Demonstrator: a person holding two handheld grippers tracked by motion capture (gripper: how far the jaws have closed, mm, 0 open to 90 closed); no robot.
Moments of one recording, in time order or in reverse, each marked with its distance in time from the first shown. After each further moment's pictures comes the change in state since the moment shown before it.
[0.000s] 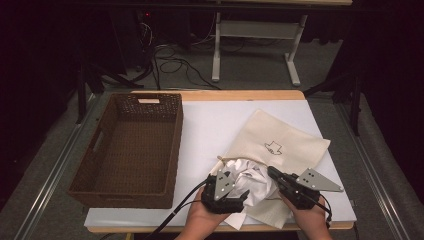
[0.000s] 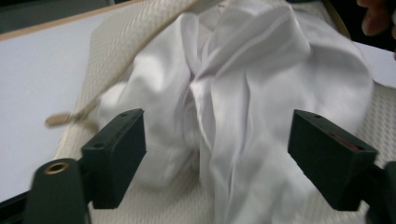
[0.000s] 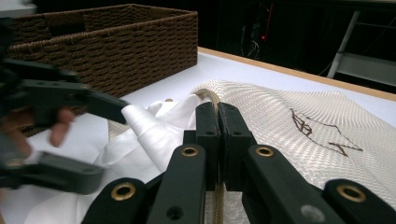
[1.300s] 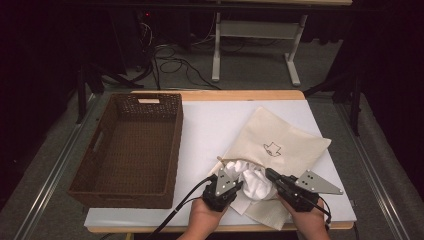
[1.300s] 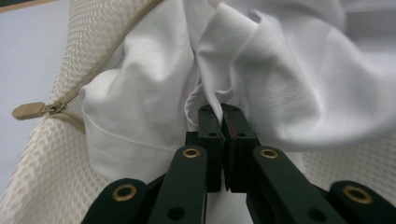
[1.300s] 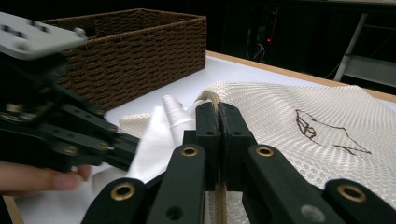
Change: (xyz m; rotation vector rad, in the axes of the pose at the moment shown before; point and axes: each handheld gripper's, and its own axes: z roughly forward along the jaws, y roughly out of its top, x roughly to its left) left arm 0.004 0.007 0.032 0.034 -0.026 -0.017; right arm 0.008 0.002 -0.003 -0.012 0.022 0.007
